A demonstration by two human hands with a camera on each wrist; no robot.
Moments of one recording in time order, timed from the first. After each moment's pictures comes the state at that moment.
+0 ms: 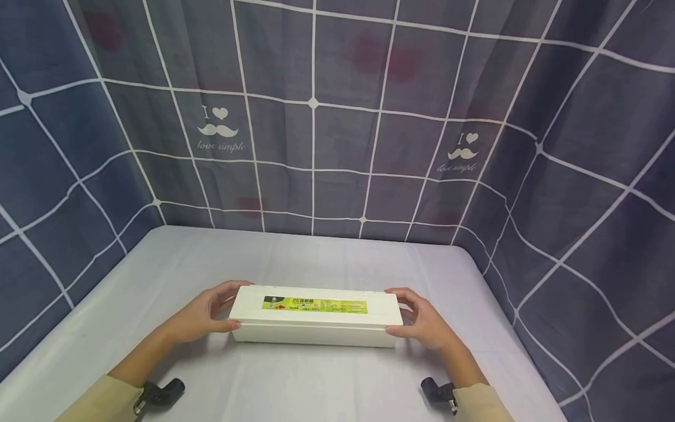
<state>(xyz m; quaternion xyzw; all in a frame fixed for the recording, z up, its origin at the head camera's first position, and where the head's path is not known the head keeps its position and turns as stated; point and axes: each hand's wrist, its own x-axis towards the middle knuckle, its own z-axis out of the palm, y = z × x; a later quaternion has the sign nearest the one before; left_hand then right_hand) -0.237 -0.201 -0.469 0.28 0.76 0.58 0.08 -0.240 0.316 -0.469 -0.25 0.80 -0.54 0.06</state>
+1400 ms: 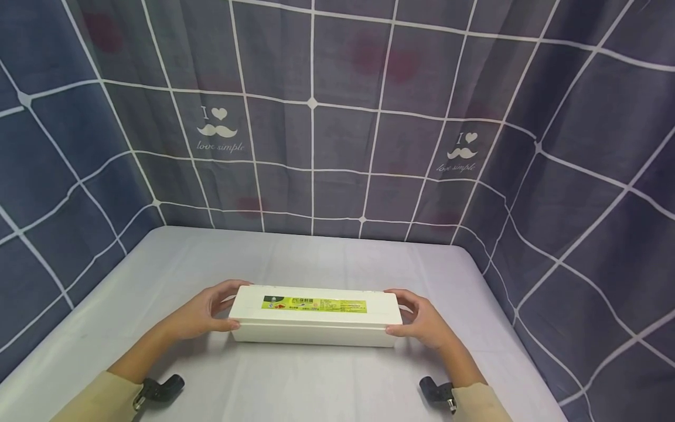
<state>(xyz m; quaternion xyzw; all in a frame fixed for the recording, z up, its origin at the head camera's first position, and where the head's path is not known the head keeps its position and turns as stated) -0.241 -0.202 -0.465 0.29 0.76 0.57 0.09 -0.241 0.317 -0.471 -0.25 0.77 -0.58 0.08</state>
